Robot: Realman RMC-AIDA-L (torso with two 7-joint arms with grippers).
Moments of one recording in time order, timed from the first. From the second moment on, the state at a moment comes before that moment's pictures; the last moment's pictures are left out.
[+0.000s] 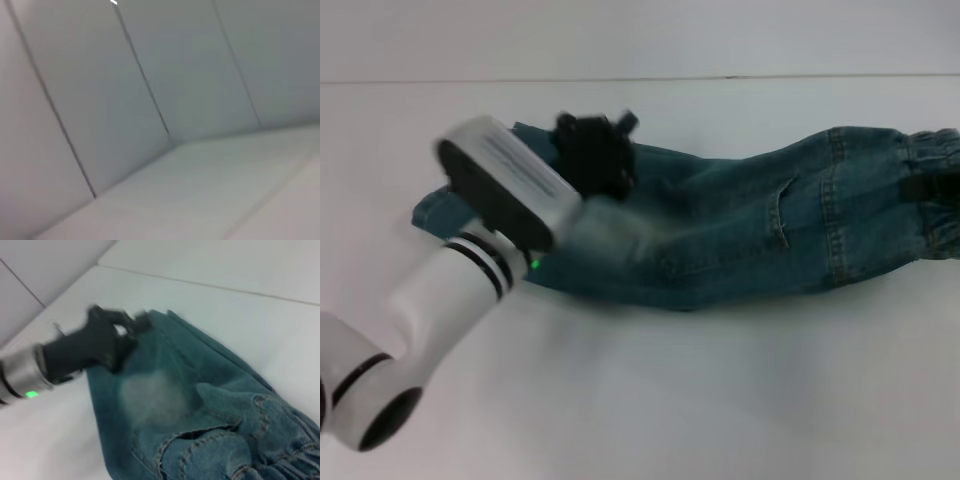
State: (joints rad) left arm -0.83 -2.18 0.35 -0.16 1.32 0.98 0.20; right arm 0.66 1.91 -0.58 -1.01 -2.37 -1.83 2.12
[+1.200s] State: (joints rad) left arm -0.81 -2.18 0.17 -0.47 1.73 0.88 0.29; right arm 0.81 1.92 -0.56 -1.12 -2.22 -1.97 2.21
